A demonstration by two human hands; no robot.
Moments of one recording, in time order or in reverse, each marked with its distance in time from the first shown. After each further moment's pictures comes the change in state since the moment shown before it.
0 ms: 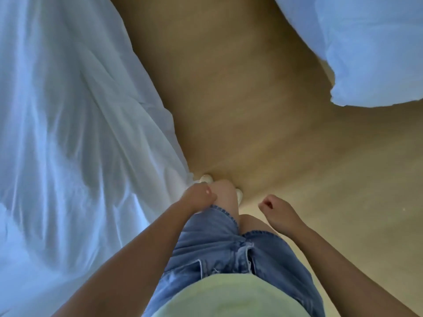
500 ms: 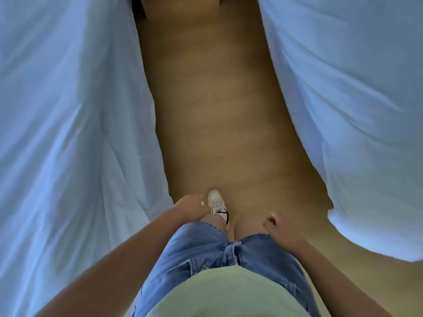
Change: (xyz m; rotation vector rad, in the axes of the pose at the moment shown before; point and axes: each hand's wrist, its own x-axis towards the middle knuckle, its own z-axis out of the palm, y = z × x) left_hand 0.115 0.105 -0.299 -0.061 0.093 0.044; right_hand 0.175 -0.224 -0.250 -0.174 -0.017 -0.127
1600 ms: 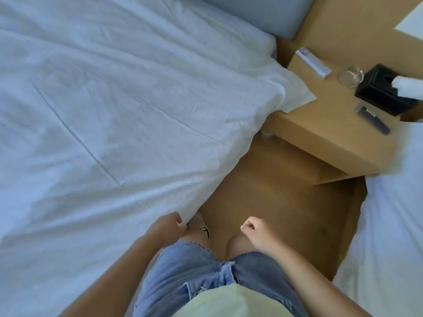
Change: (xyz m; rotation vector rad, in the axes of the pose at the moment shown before) left_hand 0.246 -0.150 -0.675 -0.688 0.412 -0.452; right_hand 0.479 -0.777 -0.296 -0.569 -0.292 -0.389
